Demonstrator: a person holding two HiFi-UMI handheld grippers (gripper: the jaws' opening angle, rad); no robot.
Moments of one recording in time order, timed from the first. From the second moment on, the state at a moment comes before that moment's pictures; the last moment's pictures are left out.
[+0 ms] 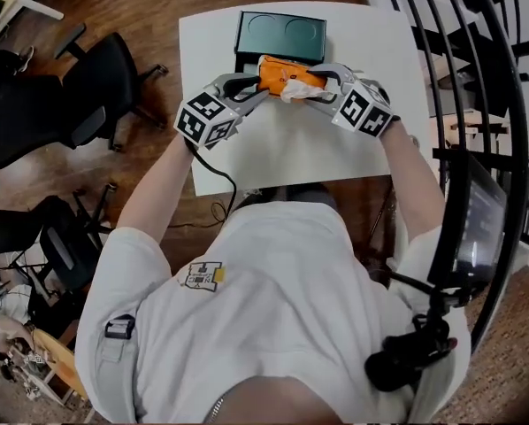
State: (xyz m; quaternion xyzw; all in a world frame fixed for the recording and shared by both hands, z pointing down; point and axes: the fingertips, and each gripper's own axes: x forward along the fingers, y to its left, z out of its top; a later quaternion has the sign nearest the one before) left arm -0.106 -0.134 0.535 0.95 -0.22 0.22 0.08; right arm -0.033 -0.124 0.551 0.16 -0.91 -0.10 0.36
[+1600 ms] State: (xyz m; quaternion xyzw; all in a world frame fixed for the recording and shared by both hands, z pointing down) left arm -0.179 -0.084 0.633 0.76 -0.50 0.16 0.38; right arm 0.089 -0.081 0.612 0.35 -0.86 0.37 0.10
